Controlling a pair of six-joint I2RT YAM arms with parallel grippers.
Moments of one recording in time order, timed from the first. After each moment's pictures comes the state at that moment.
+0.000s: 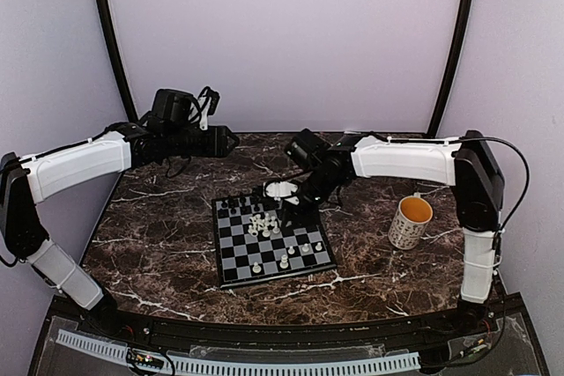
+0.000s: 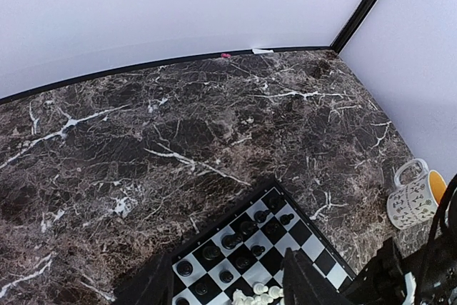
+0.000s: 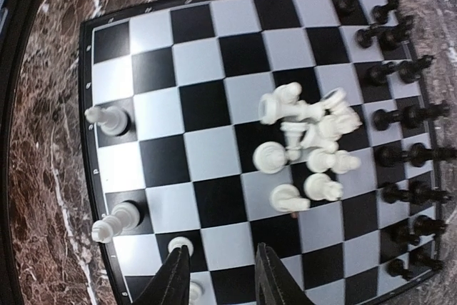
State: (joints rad) left arm -0.55 1.51 1.22 -0.23 0.07 -0.30; right arm 0.89 2.00 1.58 -0.74 -0.36 -0.68
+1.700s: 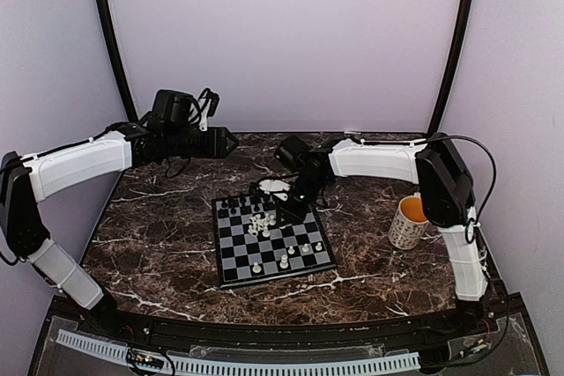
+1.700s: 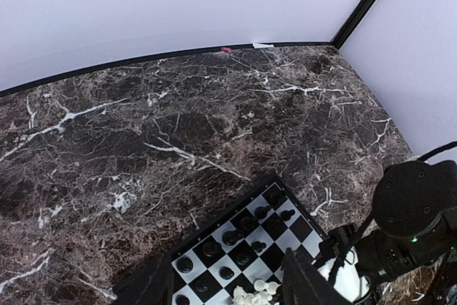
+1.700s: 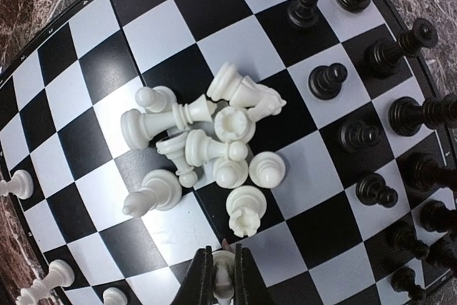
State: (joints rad) left arm -0.54 1.52 1.22 -0.24 0.09 -0.30; right arm 0.86 2.22 1.79 -0.78 -0.31 -0.41
